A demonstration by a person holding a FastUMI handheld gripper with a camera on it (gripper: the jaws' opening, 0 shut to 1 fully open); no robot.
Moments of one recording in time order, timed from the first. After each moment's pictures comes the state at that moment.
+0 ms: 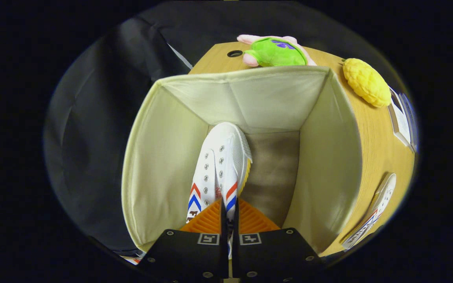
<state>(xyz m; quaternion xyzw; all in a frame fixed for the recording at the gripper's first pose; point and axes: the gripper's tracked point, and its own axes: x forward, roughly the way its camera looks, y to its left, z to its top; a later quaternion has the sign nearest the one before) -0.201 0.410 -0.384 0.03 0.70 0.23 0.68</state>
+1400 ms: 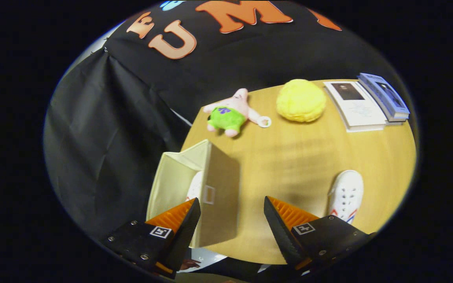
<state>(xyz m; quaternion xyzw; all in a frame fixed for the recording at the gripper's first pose) -0.158 0.189 -0.299 0.19 0.55 0.18 0.79</state>
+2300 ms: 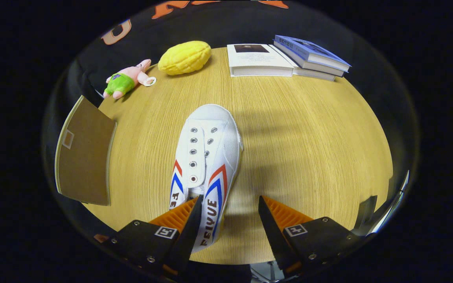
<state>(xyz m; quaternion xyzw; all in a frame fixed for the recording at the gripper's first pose) -0.257 0.005 -0.451 0.09 0.63 0.03 0.77</state>
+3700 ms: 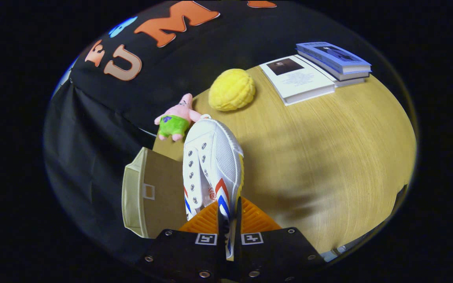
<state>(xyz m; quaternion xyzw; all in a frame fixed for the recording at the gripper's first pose) -0.173 0.120 -0.334 0.28 0.56 0.12 0.77</state>
